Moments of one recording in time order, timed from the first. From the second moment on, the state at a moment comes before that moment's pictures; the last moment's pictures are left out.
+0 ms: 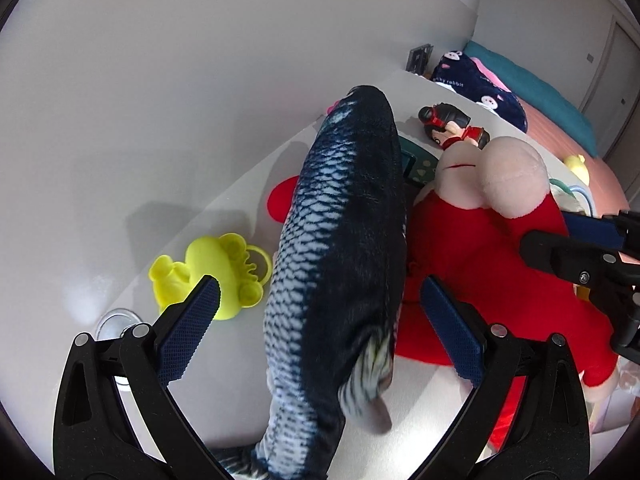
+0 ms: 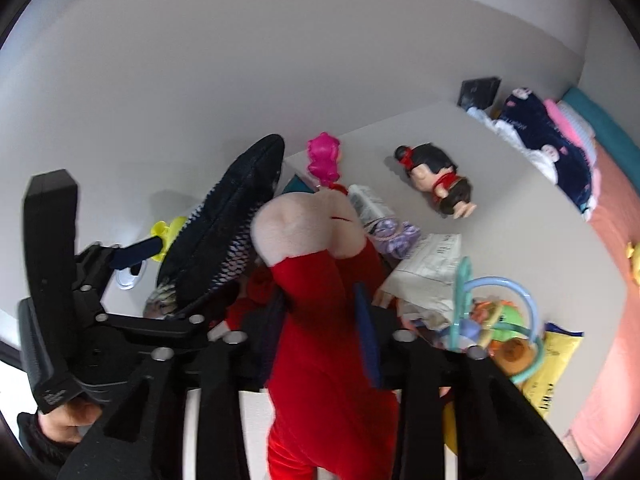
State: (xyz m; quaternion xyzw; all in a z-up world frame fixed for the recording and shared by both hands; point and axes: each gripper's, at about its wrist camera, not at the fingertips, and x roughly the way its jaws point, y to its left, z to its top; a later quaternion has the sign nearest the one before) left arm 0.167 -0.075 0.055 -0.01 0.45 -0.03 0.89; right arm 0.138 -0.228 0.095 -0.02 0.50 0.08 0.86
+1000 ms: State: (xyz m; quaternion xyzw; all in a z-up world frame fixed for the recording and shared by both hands) left arm 0.065 -0.053 0.191 -0.01 0.32 -0.05 0.95; right arm 0.058 -0.243 0.235 0.03 0.36 0.09 0.93
